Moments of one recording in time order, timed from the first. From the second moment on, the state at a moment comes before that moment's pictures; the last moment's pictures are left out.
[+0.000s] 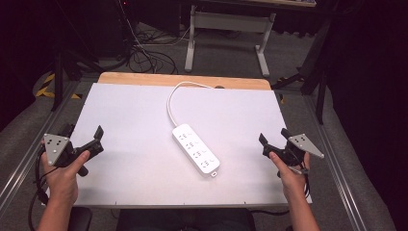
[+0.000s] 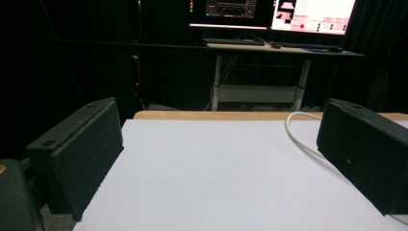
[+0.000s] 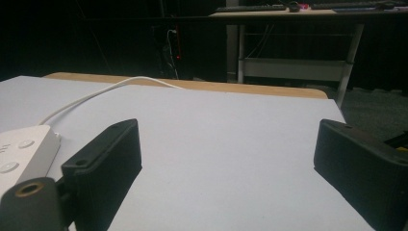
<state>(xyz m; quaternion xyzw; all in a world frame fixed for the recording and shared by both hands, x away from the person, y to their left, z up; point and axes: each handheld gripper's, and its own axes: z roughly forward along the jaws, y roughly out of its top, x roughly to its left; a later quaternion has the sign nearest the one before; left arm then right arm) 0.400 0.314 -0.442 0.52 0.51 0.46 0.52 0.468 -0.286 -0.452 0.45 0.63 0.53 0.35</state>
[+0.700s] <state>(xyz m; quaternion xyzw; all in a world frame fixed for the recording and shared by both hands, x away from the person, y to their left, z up) 0.400 0.314 -0.441 0.52 0.51 0.45 0.52 0.463 -0.288 -0.446 0.43 0.63 0.54 0.35</state>
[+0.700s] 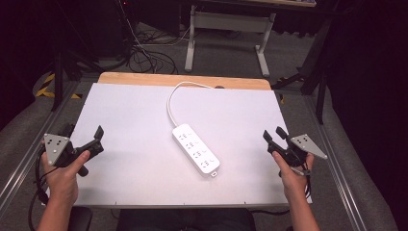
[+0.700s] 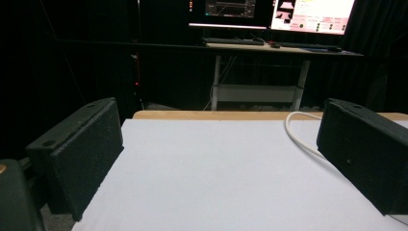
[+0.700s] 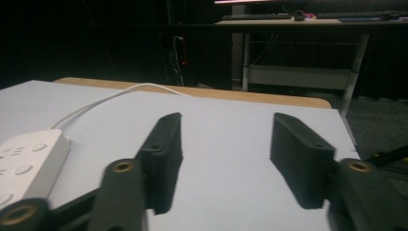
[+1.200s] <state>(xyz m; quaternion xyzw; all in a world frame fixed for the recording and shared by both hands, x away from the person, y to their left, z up) 0.401 0.314 -0.441 0.52 0.51 0.45 0.52 0.456 -0.290 -0.438 0.42 0.65 0.54 0.32</state>
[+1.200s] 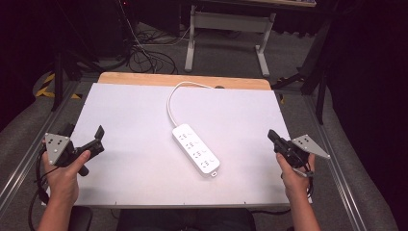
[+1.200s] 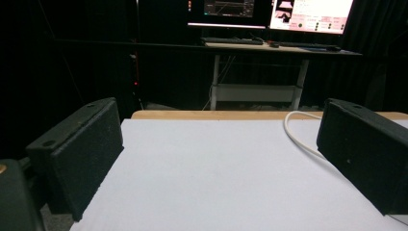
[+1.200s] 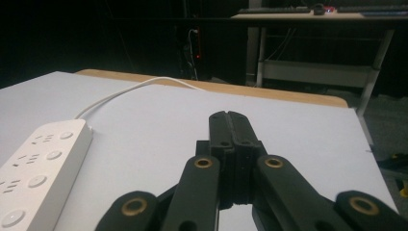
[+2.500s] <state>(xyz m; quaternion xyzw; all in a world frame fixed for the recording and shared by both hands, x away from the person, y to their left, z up) 0.402 0.312 -0.442 0.52 0.51 0.46 0.51 0.492 -0.218 -0.397 0.34 0.76 0.51 0.22</state>
